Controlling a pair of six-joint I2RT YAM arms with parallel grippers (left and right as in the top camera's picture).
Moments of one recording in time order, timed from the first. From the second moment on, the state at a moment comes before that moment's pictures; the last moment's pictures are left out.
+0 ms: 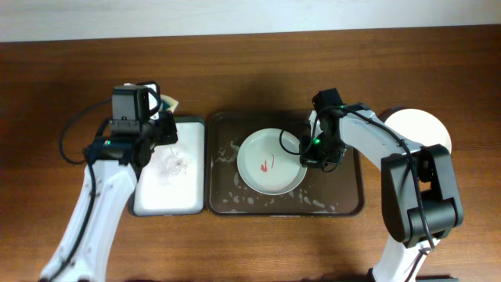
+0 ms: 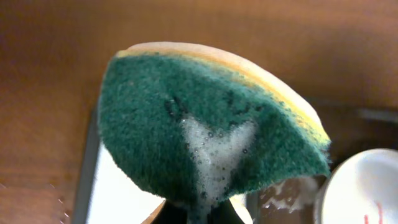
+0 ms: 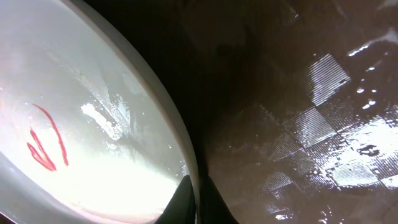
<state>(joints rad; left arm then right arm) -0.08 1.43 1.10 -0.55 0.00 -0.18 0.22 1.96 1.24 -0.83 -0.31 0.29</state>
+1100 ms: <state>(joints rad) -0.47 1.66 1.11 -0.42 0.18 -0.42 0.22 1.96 1.24 -0.83 -0.31 0.29</state>
